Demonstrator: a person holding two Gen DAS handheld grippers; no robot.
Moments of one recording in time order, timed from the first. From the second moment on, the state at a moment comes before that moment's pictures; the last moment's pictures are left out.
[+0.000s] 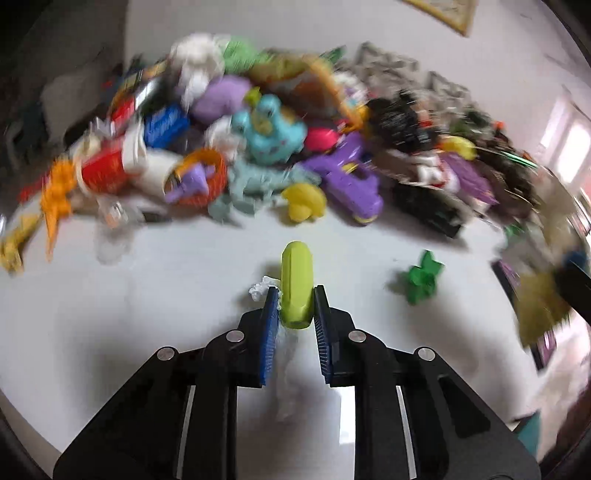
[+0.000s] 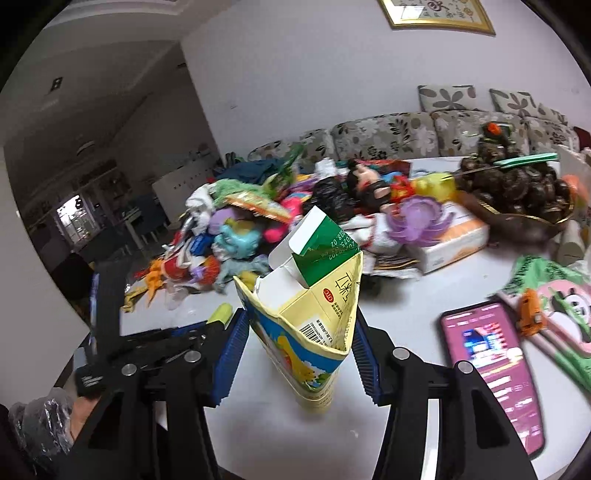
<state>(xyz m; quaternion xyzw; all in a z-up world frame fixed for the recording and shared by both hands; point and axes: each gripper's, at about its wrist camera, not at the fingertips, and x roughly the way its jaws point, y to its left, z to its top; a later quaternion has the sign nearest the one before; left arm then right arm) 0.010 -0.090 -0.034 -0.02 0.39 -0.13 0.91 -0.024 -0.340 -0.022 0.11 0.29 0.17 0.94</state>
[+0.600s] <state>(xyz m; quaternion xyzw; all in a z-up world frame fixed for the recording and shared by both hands) -0.145 -0.013 -0.094 0.12 0.49 -0.26 0.82 -0.116 -0.225 -0.135 0.02 0.50 0.33 0.80</state>
